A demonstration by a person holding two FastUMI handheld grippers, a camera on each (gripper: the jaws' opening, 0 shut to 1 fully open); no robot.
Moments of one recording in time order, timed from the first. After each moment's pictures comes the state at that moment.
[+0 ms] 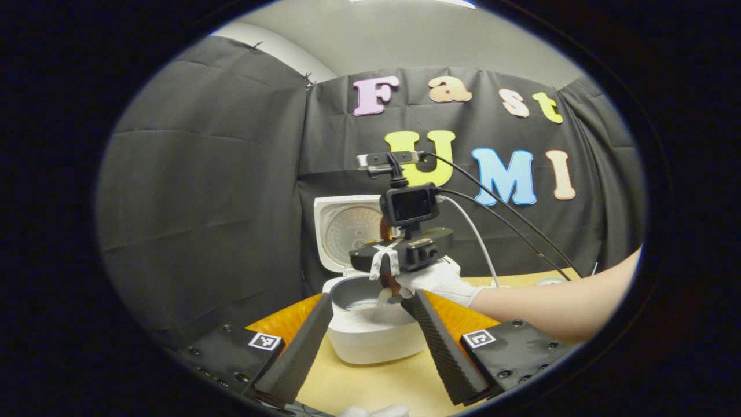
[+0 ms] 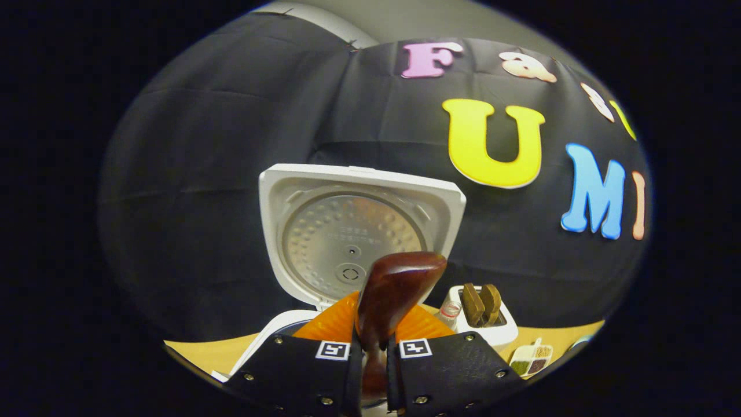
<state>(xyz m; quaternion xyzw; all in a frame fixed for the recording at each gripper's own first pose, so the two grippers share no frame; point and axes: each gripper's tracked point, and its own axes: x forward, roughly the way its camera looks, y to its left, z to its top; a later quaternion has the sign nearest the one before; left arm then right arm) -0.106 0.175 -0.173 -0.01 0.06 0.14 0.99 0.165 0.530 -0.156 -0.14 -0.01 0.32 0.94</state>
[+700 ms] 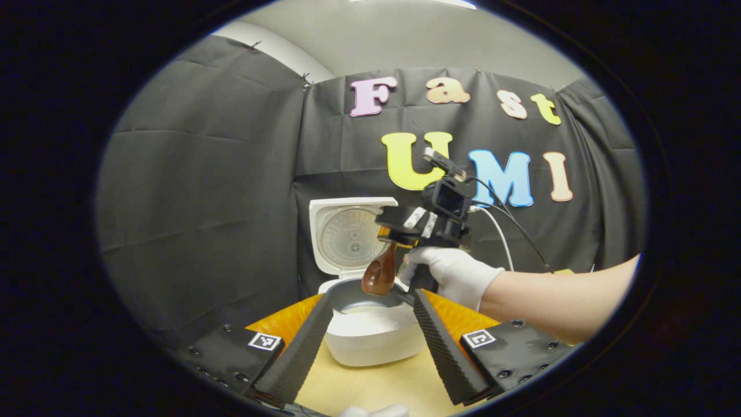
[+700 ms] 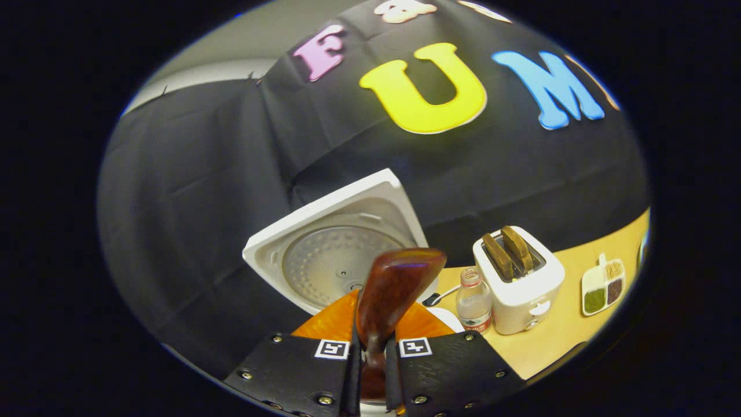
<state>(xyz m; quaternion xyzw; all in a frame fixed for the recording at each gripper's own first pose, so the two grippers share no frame) -0.100 0.173 -0.165 -0.01 0.06 0.13 0.99 0.182 0.490 -0.134 0.20 0.15 0.34 0.91</state>
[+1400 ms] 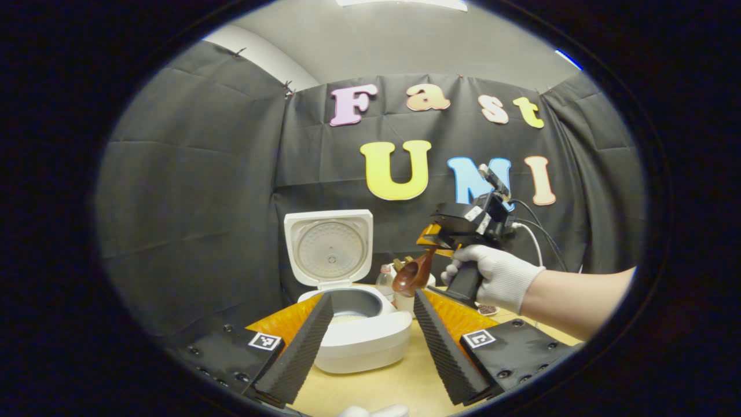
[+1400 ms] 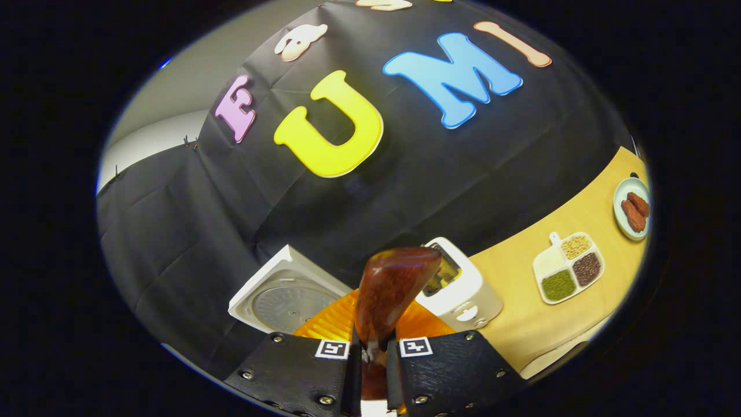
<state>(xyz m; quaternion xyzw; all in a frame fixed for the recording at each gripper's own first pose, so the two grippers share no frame) -0.086 0.122 -0.137 0.00 0.03 0.09 1.00 0.217 0.329 -0.126 0.31 0.15 0.22 0.91</state>
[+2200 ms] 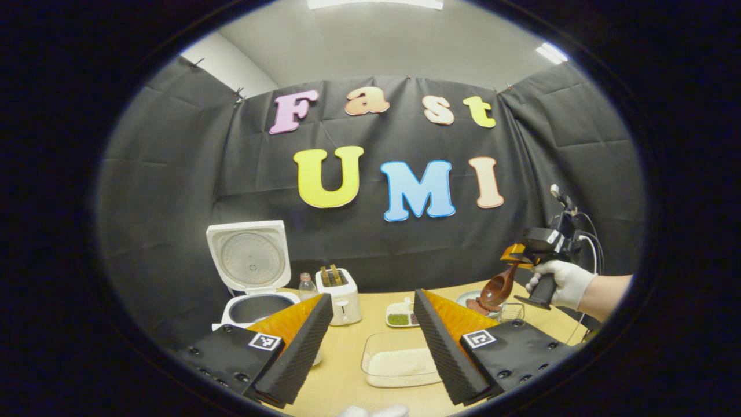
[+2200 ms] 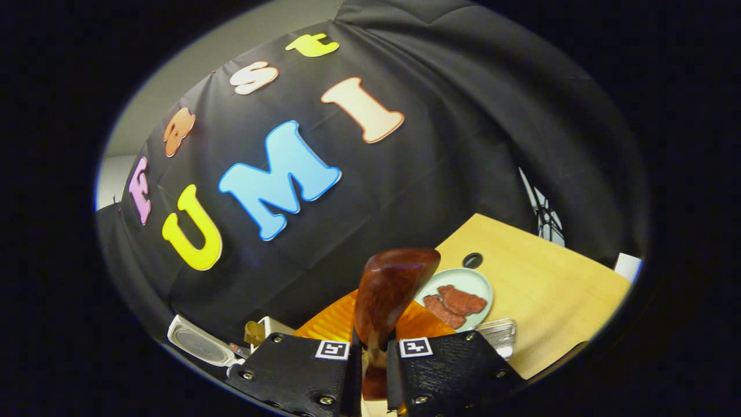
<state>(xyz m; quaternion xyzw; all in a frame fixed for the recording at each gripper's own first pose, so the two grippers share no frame) -0.061 -0.075 -0.118 0.01 0.03 -0.01 1.00 0.218 -0.118 -0.187 0.34 0.11 -0.04 0.93</state>
